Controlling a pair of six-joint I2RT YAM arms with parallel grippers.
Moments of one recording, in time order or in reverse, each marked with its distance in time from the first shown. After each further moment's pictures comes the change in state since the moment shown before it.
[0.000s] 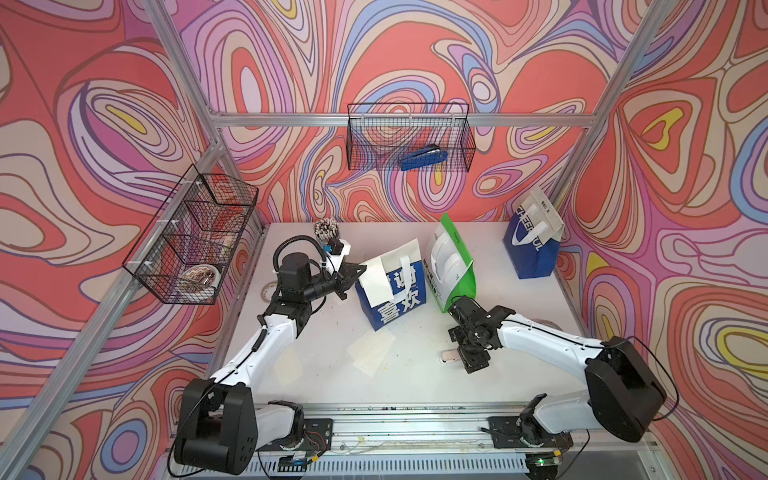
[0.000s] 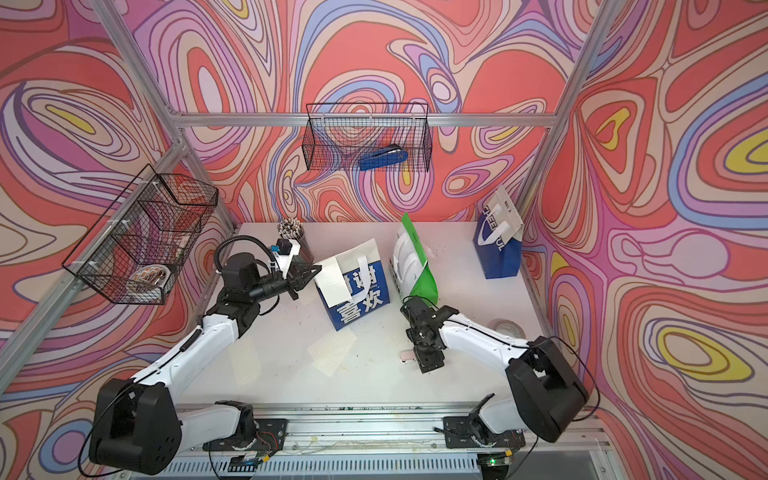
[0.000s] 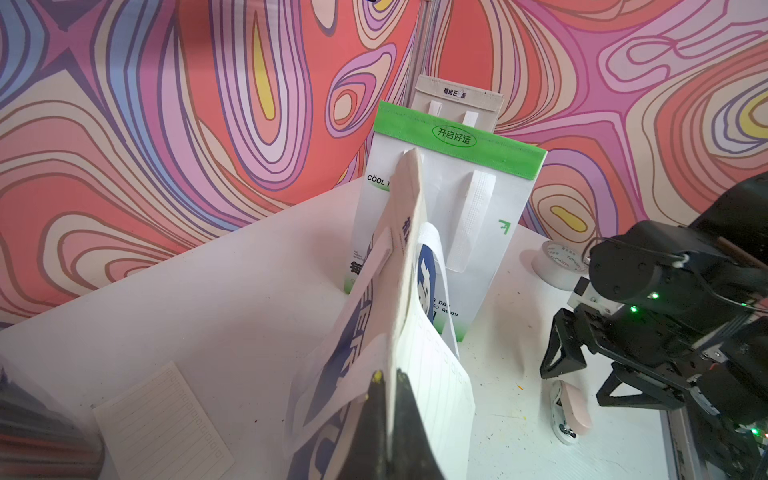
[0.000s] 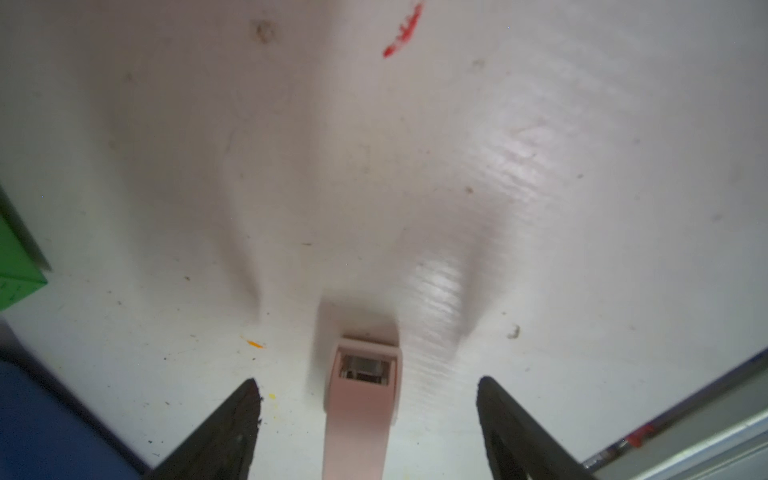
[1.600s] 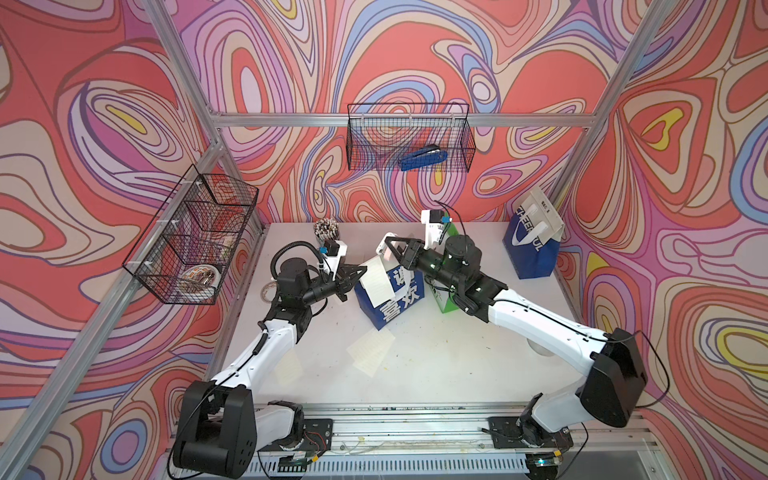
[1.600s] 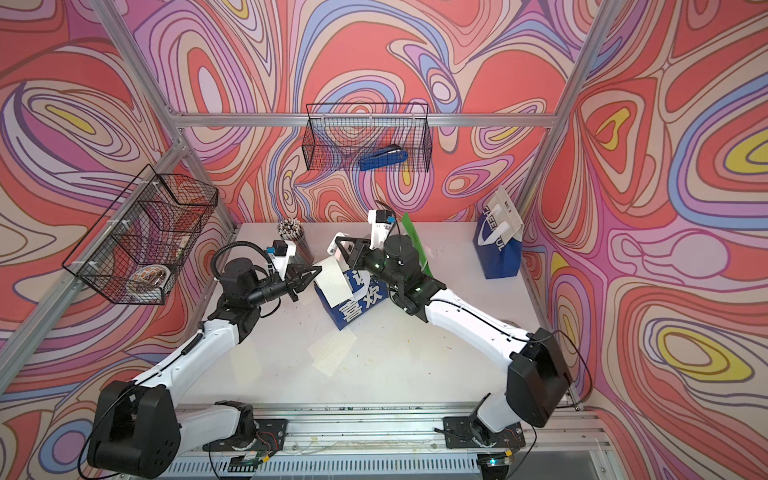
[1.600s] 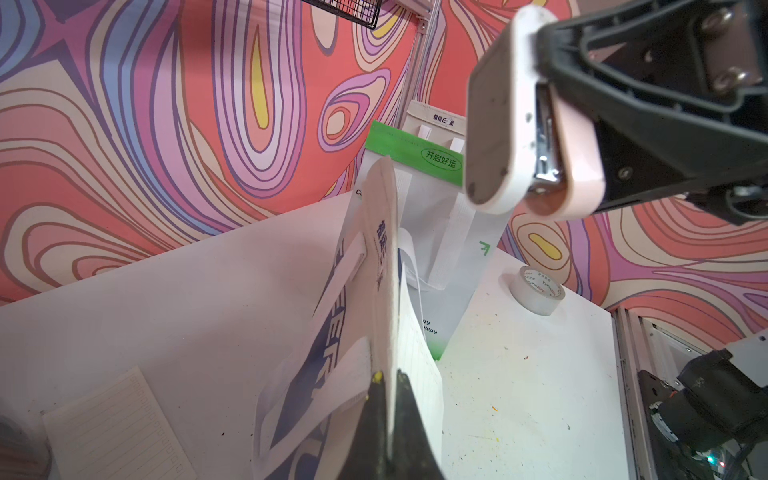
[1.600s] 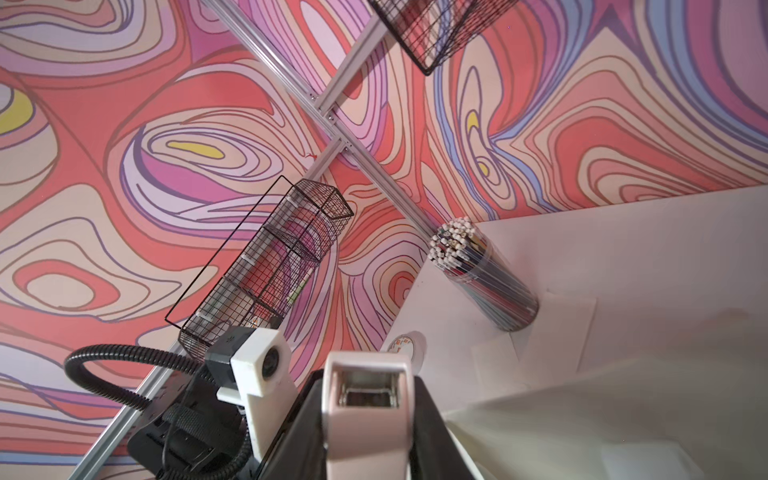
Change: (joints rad) left arm -0.001 -0.016 -0.065 0.150 0.026 -0.166; right arm 0.122 0.110 0.436 1.083 -0.117 -1.134
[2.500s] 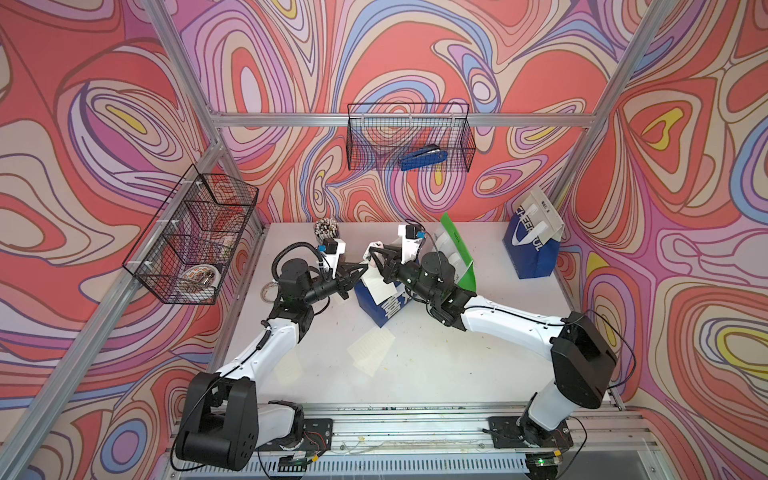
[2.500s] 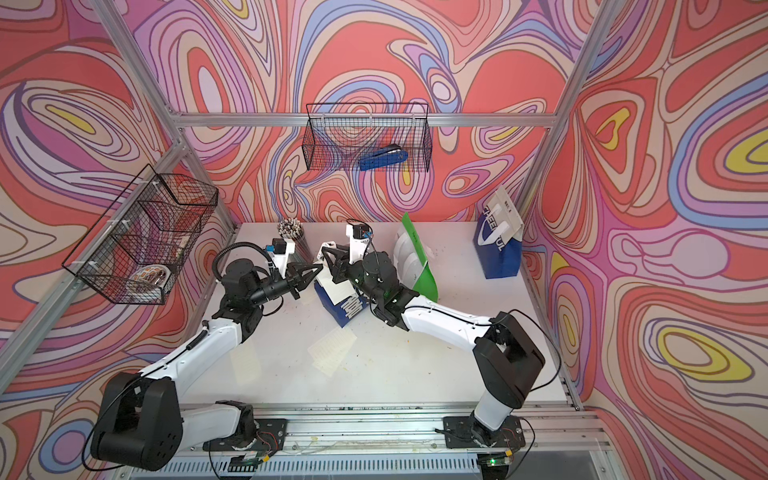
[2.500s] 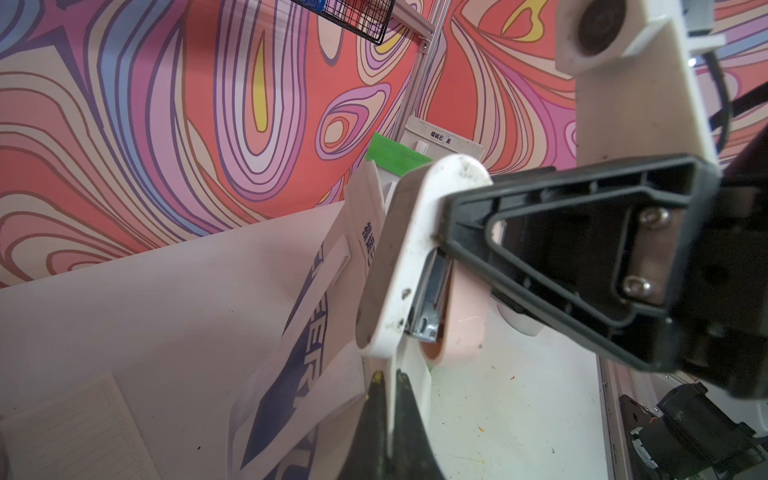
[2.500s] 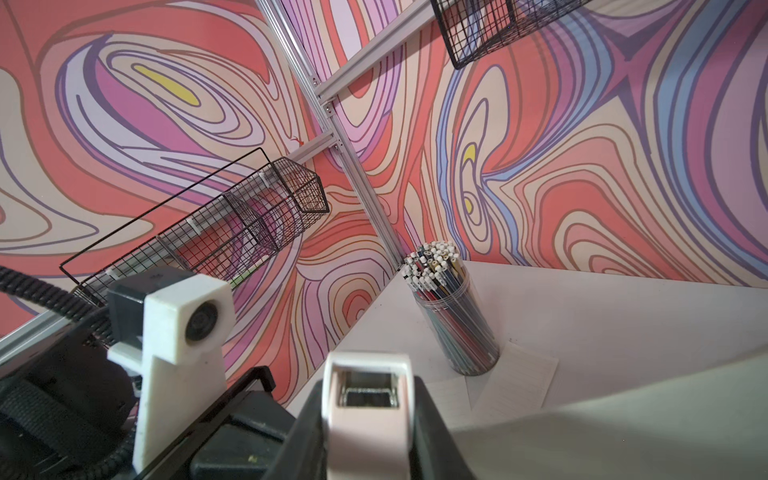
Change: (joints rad) left arm -0.005 0.035 -0.013 0.103 0.002 -0.107; right arm 0.083 0.119 -0.077 0.230 0.172 -0.256
